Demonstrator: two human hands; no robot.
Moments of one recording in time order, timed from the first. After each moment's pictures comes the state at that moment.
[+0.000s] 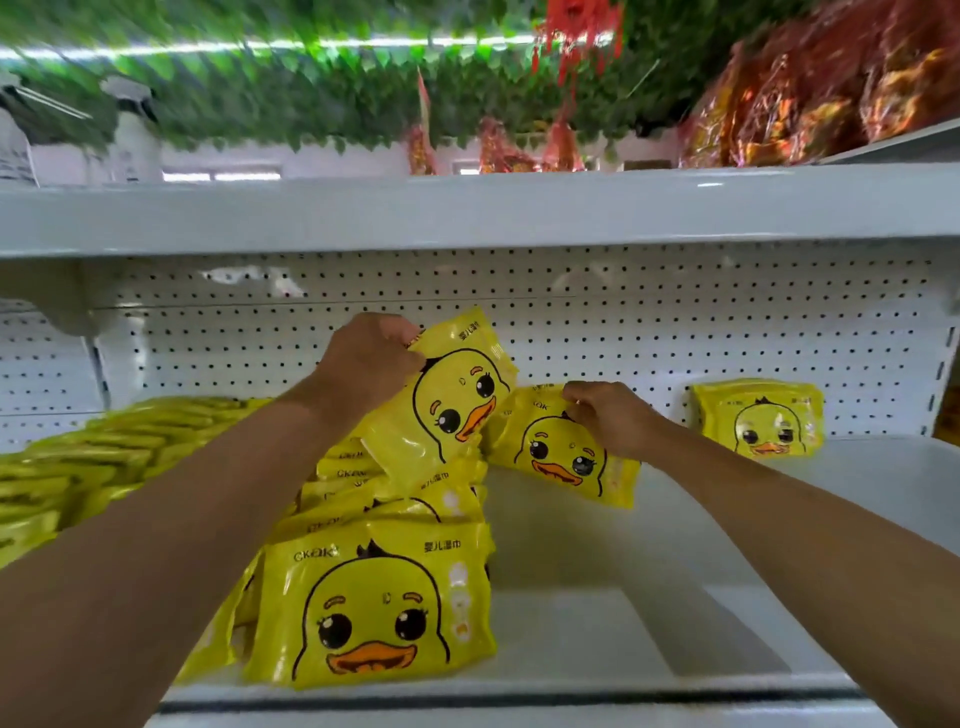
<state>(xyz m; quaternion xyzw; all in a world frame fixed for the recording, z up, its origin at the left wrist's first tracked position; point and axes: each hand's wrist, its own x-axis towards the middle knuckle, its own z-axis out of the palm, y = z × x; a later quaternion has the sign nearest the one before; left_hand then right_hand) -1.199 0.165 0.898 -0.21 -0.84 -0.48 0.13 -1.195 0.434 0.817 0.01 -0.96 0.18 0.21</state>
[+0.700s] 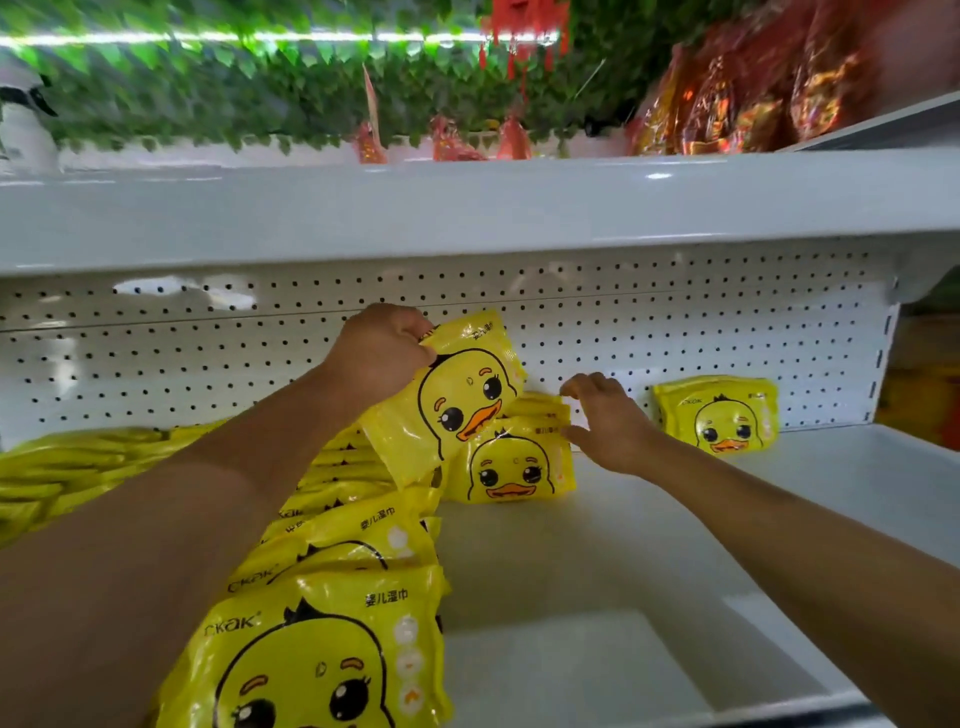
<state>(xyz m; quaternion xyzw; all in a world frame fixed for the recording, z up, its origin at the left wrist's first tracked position) -1.234 0.221 0.907 -0.29 -0.84 -0.44 0.13 -1.194 0.464 0.811 -0.09 -0.96 0.12 0.23</state>
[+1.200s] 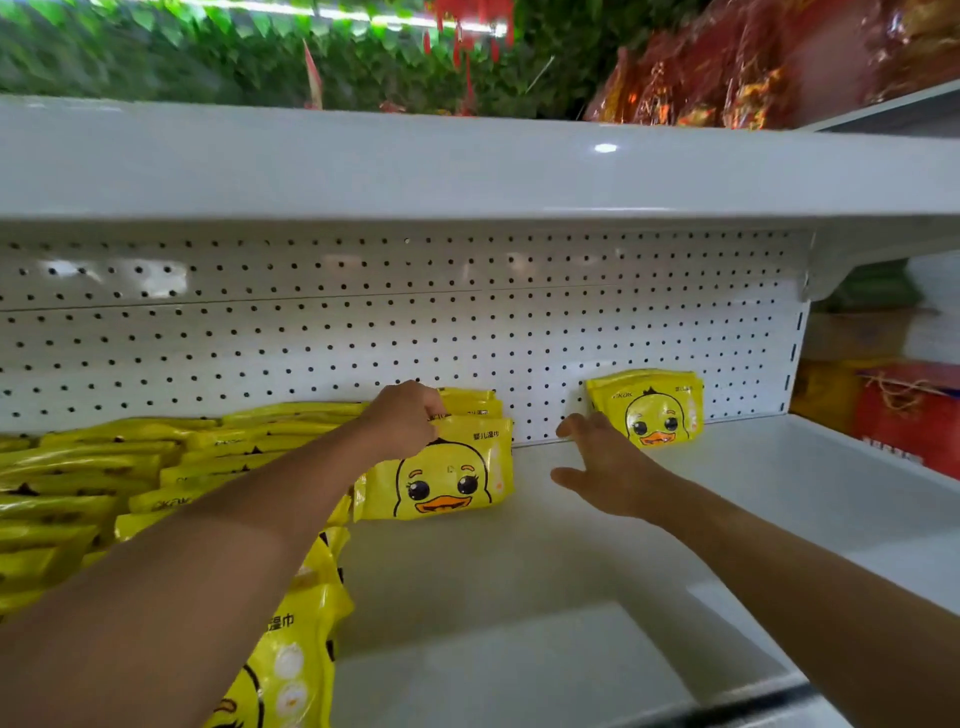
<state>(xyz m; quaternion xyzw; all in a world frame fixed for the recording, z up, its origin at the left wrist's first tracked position) -1.270 0.312 0.832 -0.37 -0.91 -0.20 0.05 -1.134 0.496 0.785 -0.14 -0.96 0.15 0.17</state>
